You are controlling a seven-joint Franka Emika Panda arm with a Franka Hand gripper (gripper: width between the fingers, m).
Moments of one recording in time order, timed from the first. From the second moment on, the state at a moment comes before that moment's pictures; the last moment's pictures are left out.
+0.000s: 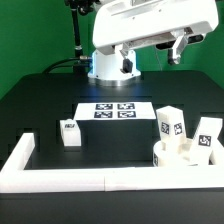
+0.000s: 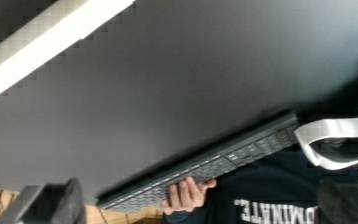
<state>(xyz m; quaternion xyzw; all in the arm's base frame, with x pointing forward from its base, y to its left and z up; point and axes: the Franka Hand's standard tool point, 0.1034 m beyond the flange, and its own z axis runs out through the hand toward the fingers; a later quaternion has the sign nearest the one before) 0.635 0.011 0.190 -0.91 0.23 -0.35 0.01</state>
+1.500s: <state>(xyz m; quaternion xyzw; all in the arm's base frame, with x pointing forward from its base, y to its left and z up) 0.572 -0.107 0.066 -0.99 -0.01 0.10 -0.05</state>
